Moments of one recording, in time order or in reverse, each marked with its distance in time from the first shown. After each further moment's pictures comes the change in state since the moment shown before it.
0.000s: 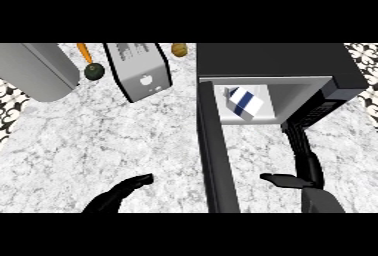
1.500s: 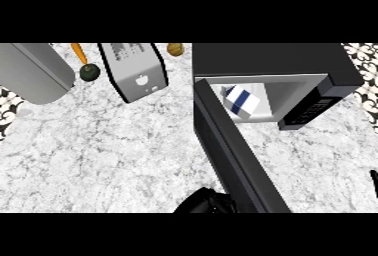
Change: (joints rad) left arm -0.463 -0.219 -0.437 0.578 -0.255 0.179 0.095; right arm 0.713 -0.143 0.045 -1.062 -0.395 0.291 0.321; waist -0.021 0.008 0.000
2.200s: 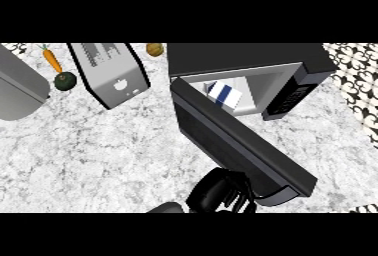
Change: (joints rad) left arm -0.333 -0.005 -0.191 0.139 0.292 0.304 0.078; right arm 0.048 -0.081 0.024 -0.224 -0.097 0.075 0.111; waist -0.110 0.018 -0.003
